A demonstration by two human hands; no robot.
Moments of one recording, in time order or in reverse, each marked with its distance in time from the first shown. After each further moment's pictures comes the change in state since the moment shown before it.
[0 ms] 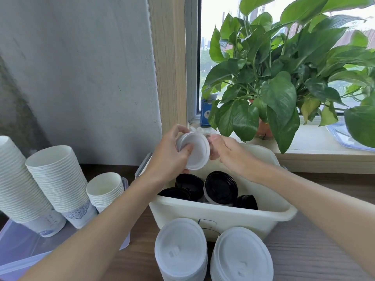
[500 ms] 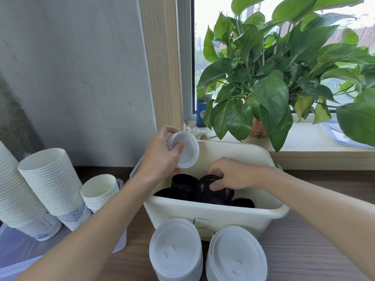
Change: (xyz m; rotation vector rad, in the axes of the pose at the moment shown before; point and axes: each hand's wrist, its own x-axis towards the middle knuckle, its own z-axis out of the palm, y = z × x) left_hand 0.003 0.000 -0.001 0.096 0.085 -0.080; right_hand -0.008 0.031 -0.007 -0.418 -0.396 0.107
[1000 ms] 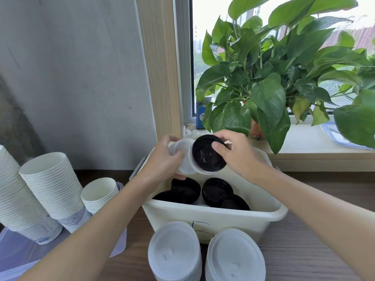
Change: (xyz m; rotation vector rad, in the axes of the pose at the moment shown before) left_hand -0.001 0.002 0.002 -0.024 -0.143 -0.109; right_hand -0.006 -0.014 -0.017 0.422 0.688 -0.167
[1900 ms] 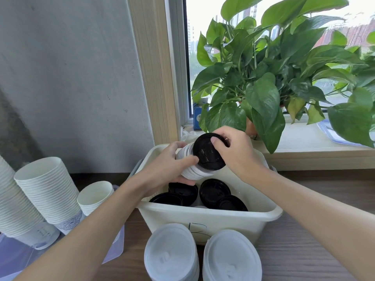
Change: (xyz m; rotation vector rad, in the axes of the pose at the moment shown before) left_hand -0.002 0.009 0.008 -0.217 -0.264 -0.111; right_hand -0.002 -0.007 -0.001 -0.044 0.173 -0.020
